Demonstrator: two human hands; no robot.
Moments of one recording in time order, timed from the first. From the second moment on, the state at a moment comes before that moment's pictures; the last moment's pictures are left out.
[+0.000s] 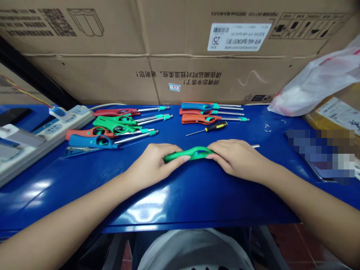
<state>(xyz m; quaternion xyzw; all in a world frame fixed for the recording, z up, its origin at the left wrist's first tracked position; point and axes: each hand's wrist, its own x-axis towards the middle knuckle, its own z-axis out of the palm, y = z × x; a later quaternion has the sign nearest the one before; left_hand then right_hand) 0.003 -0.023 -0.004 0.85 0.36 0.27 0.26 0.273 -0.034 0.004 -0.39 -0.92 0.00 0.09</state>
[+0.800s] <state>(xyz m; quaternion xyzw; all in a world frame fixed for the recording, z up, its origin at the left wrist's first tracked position) 0.007 -0.029 -0.007 0.82 0.35 0.29 0.34 0.283 -0.039 0.027 -0.34 -0.94 0.03 0.07</state>
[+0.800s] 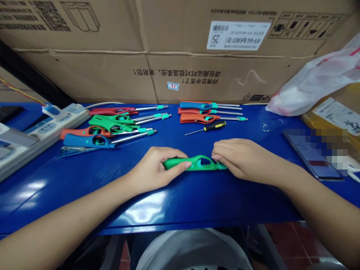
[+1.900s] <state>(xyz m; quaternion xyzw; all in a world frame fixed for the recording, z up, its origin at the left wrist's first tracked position) 0.007 -0.023 -0.004 0.82 0.38 0.33 0.28 0.298 -0.035 -0.010 -0.39 -0.90 0.08 0.15</state>
